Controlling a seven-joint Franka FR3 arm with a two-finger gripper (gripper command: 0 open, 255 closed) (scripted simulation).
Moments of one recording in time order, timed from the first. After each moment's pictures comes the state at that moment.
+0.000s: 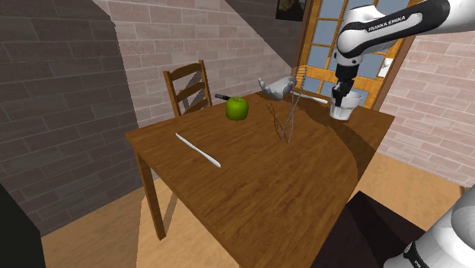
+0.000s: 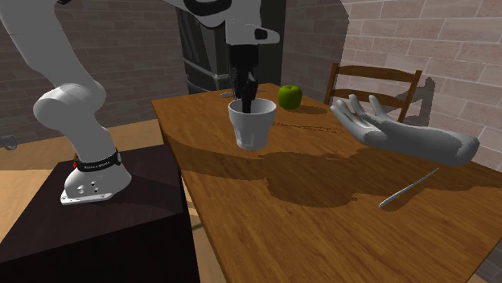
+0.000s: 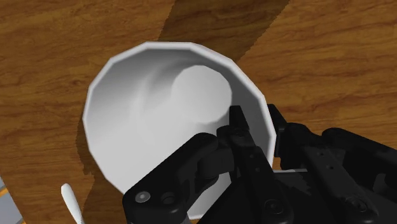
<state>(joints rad) -0.17 -0.09 -0.26 -2.01 -0.22 1.94 -0.36</state>
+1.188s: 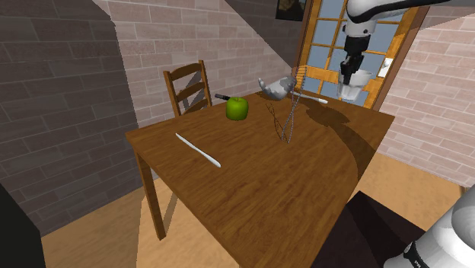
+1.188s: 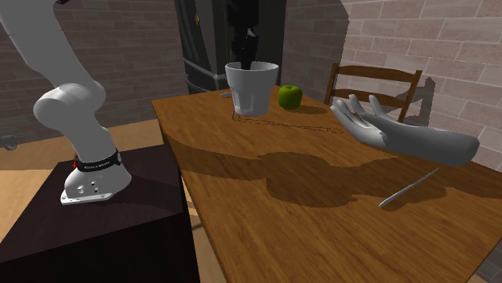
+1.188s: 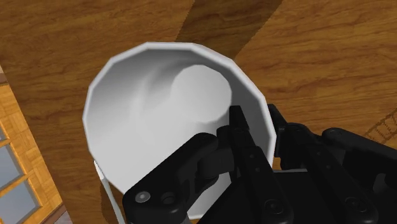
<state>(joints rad) -0.16 -0.10 -0.25 -1.78 -0.21 1.70 -0.40</state>
